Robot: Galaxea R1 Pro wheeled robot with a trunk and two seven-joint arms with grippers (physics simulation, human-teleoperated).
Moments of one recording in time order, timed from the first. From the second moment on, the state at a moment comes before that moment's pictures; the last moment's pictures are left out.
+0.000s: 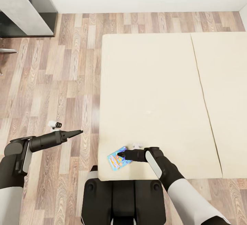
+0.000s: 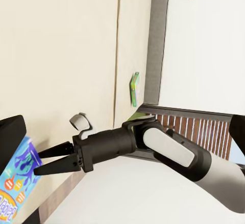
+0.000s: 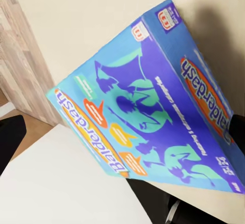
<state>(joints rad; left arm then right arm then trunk) -0.64 0.21 0.35 -1.27 0.04 0.99 -1.57 -0.73 0.11 0.27 -0.79 -0.43 0.71 0.26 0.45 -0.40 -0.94</state>
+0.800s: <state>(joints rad) -0.64 0.21 0.35 -1.27 0.03 0.99 -1.57 -0.73 0.11 0.27 -0.79 -0.43 0.71 0.26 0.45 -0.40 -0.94</state>
